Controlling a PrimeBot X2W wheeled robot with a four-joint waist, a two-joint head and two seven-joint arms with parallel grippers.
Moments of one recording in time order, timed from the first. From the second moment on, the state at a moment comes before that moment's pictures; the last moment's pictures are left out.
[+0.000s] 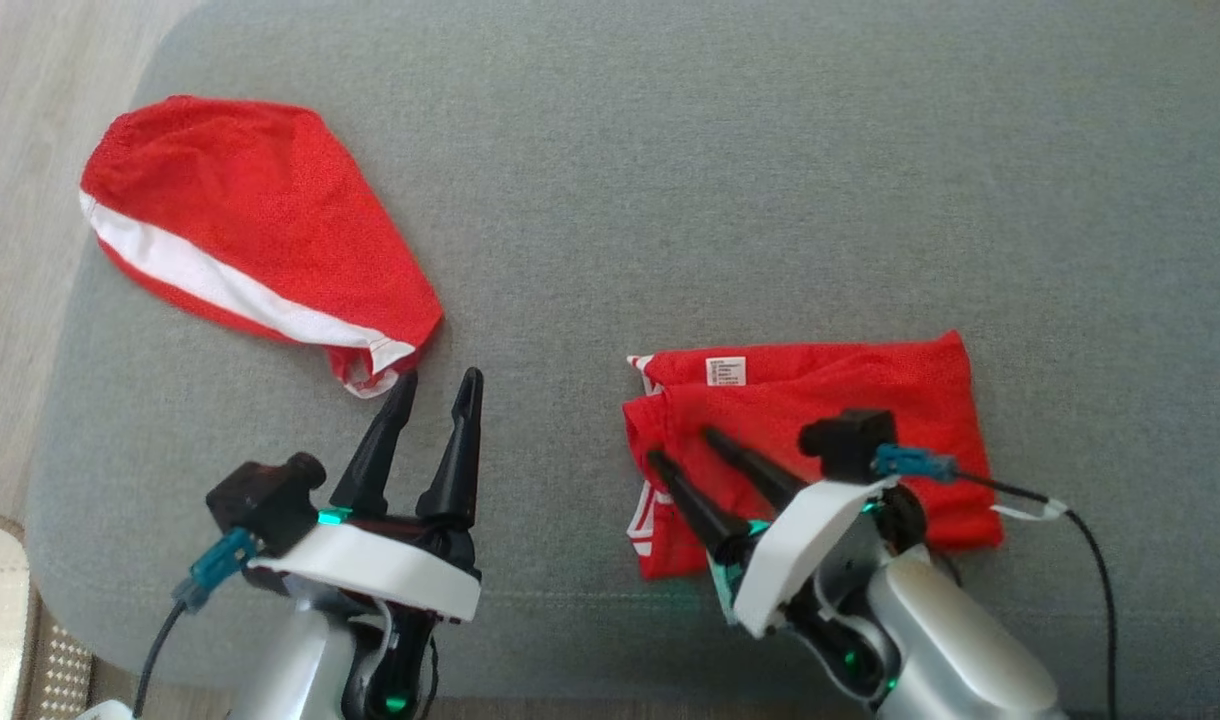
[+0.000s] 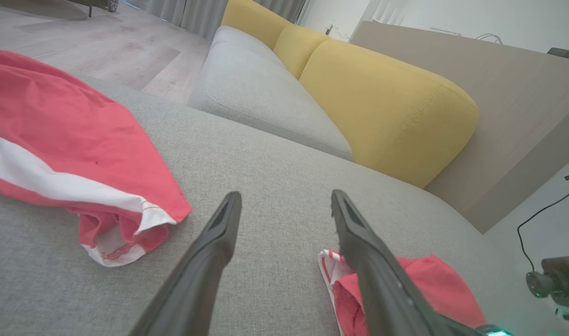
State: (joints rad) left arm -0.11 0.05 -0.31 0.20 -0.50 -0.12 -0.25; right arm -0.32 -0.06 0.54 0.47 0.62 0.13 -0.02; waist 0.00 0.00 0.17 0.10
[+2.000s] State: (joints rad) left arm -0.09 0.05 -0.25 0.14 -0.44 -0.11 -0.25; right arm -0.20 -0.07 -0.03 0.50 0.23 0.13 -0.24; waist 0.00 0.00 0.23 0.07
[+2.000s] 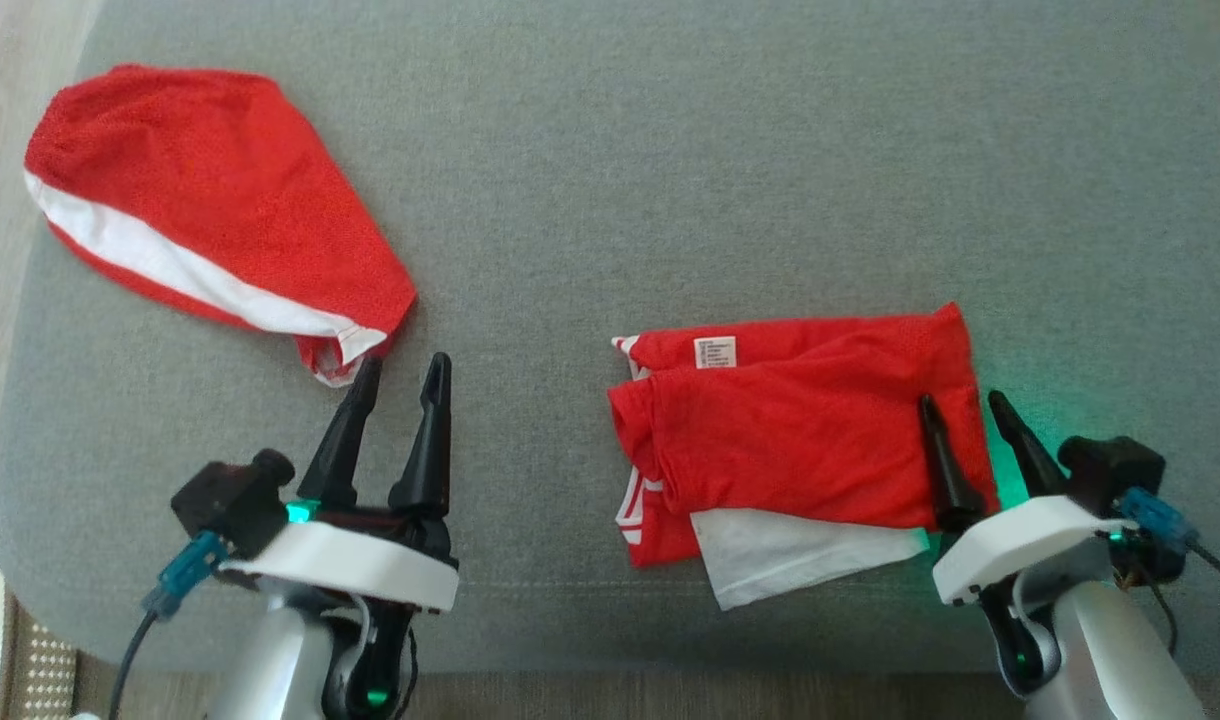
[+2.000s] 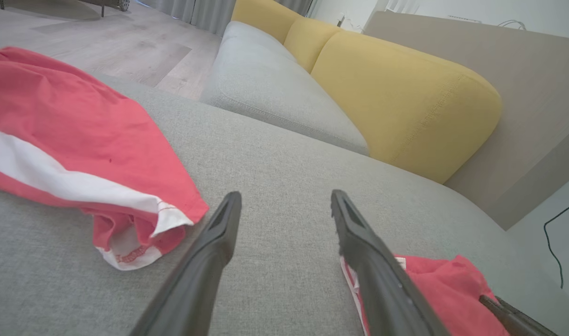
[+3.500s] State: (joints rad) left arm -0.36 0.07 -0.32 0.07 -0.33 -0.12 -0.26; right arm -0.71 -0.32 -0.29 0.42 0.02 0.13 -0.16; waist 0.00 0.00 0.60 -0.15
